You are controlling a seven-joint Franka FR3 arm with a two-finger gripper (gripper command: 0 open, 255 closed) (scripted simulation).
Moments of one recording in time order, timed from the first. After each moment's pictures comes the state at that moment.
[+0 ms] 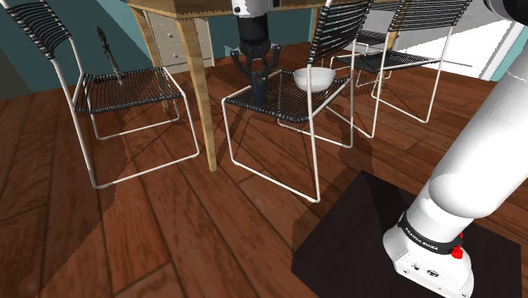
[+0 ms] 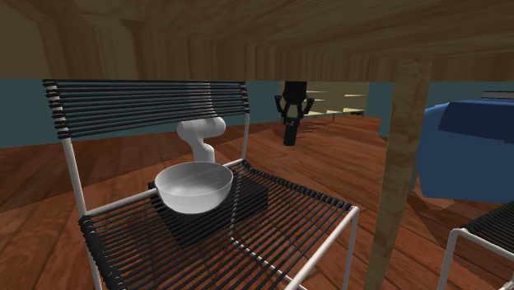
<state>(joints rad) -0.11 -0.03 0.33 -1.70 -0.07 1.63 0.92</state>
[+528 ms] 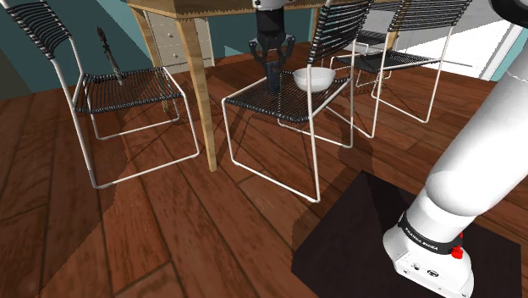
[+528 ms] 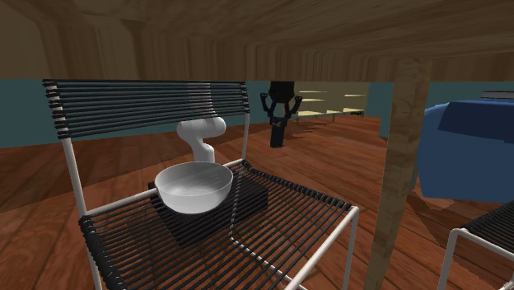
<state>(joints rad) -0.18 -0.03 0.25 -1.68 -0.08 1.62 0.78</state>
